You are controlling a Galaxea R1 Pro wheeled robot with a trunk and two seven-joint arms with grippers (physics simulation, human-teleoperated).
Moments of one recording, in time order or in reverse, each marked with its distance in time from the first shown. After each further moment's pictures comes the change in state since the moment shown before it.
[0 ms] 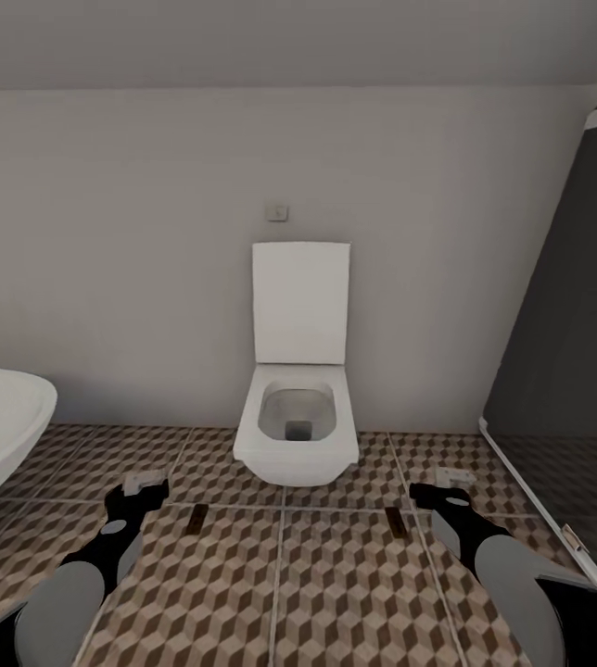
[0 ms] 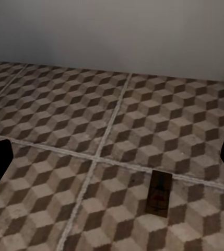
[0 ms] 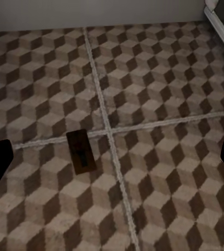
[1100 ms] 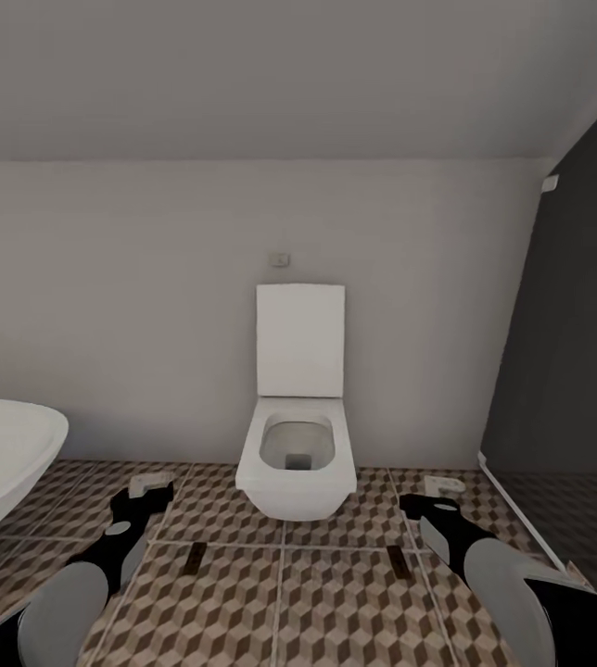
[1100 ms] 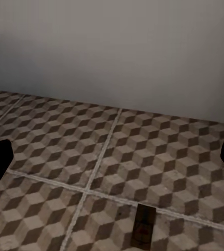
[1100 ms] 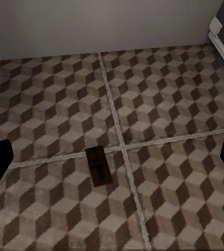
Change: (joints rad) left arm 0.000 -0.010 0.000 0.013 0.004 0.016 -0.009; right arm 0.000 0.036 0.002 0.042 0.004 0.034 -0.013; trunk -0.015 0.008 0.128
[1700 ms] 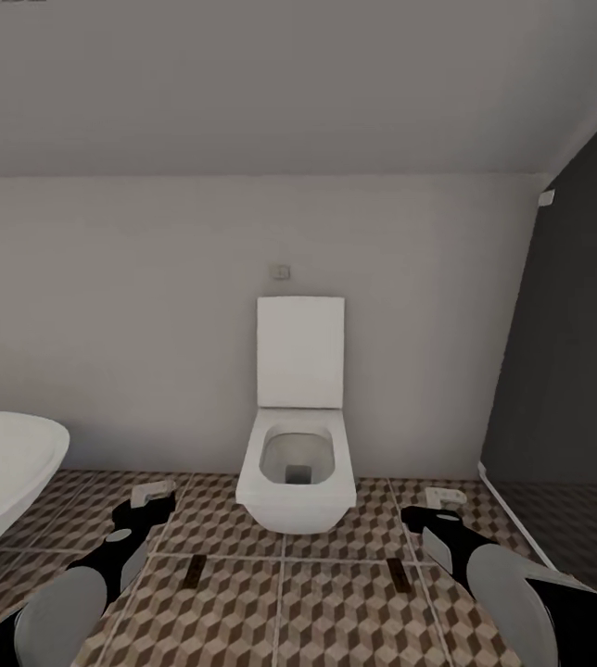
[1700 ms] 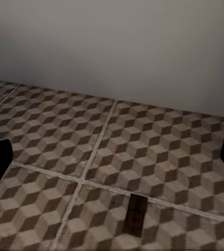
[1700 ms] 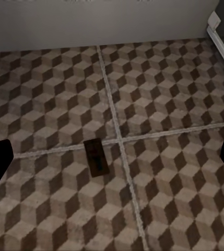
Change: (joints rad) left arm 0.001 0.010 0.009 0.056 0.008 0.020 0.000; right arm 0.000 -0.009 0.002 0.069 0.003 -0.011 0.002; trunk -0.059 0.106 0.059
